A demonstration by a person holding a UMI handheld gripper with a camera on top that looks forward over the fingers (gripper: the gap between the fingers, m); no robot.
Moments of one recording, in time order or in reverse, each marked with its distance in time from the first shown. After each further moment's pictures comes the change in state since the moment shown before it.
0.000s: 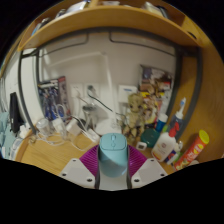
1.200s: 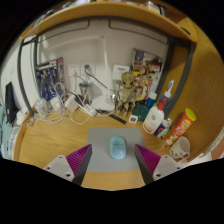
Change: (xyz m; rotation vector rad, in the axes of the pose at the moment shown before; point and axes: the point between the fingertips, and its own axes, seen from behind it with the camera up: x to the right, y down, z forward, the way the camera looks) arm -0.001 0.075 -0.075 -0.208 0.110 0.001
